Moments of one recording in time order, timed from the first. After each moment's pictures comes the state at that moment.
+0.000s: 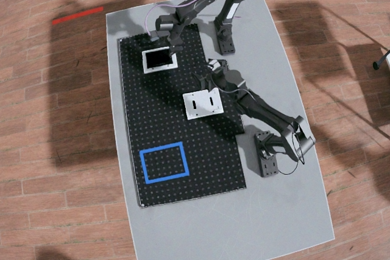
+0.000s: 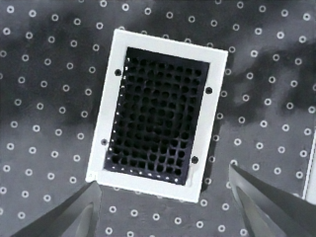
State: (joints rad) left arm -1.02 1.25 0.65 0.38 -0.09 0.12; right arm 0.18 1.32 0.81 -0.62 -0.02 -0.17
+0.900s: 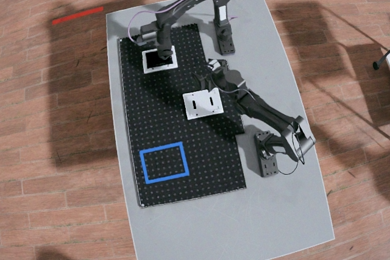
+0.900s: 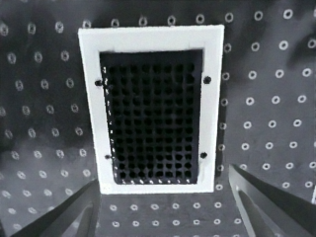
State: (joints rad) left arm -1.02 1.25 0.65 0.38 -0.09 0.12; right arm 0.20 1.68 1.19 -0.94 0.01 0.08
